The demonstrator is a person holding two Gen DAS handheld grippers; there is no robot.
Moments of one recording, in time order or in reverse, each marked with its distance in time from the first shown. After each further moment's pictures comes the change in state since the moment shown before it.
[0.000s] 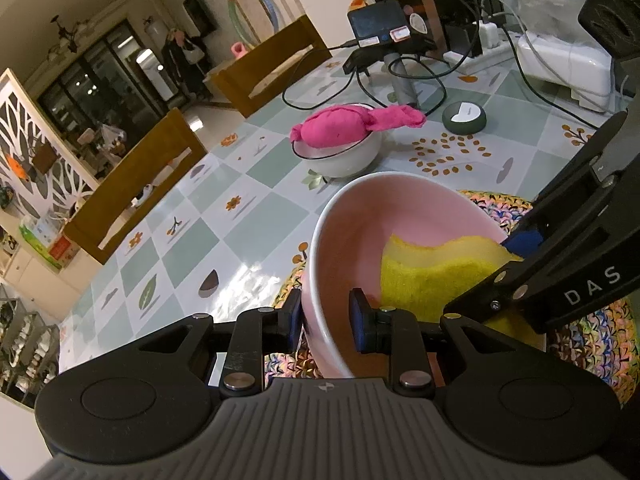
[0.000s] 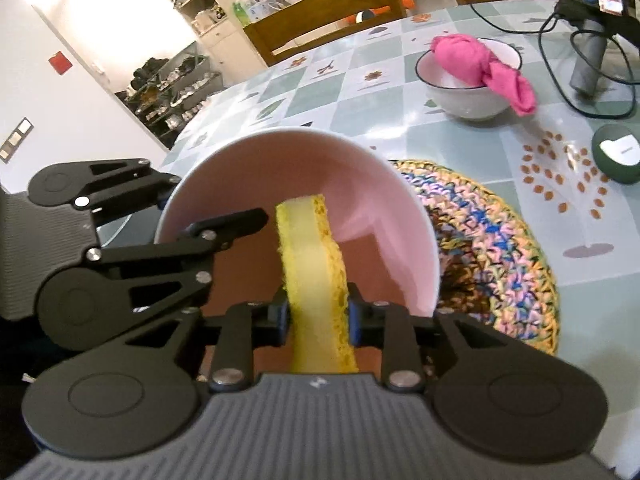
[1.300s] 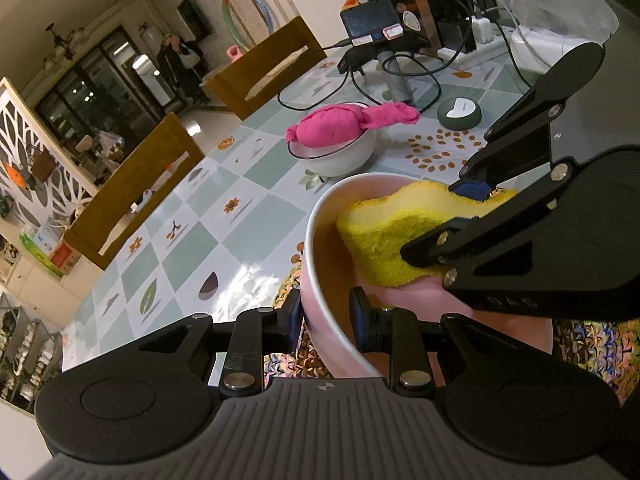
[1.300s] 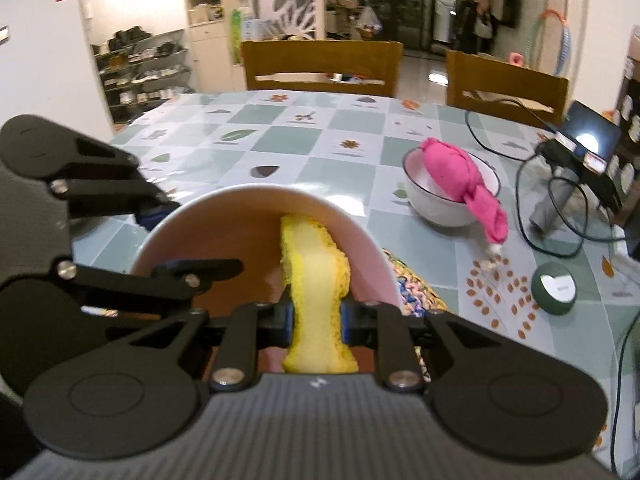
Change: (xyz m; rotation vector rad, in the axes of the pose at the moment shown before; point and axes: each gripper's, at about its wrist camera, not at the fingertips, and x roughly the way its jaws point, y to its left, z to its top) left arm -0.002 -0.005 -0.002 0.029 -0.006 0.003; right arm 0.011 0.034 0.021 -0.295 -0.137 -0.317
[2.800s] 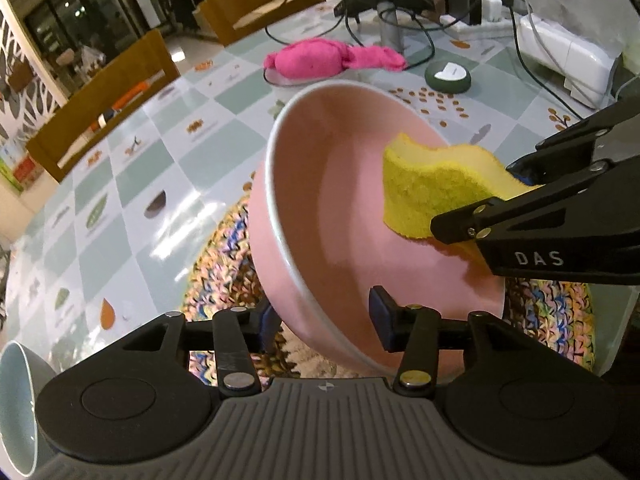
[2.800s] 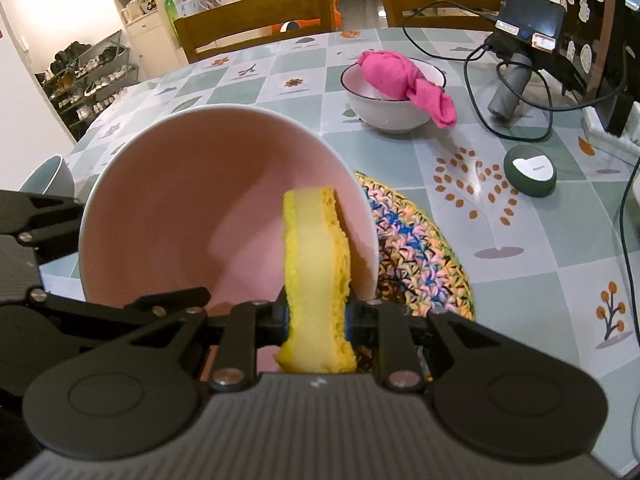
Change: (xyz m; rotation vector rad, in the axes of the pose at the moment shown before) left arm 0.021 -0.006 -0.018 -0.192 0.172 -0.137; right arm -0.005 -0.019 -0.031 0.216 0.139 -0.015
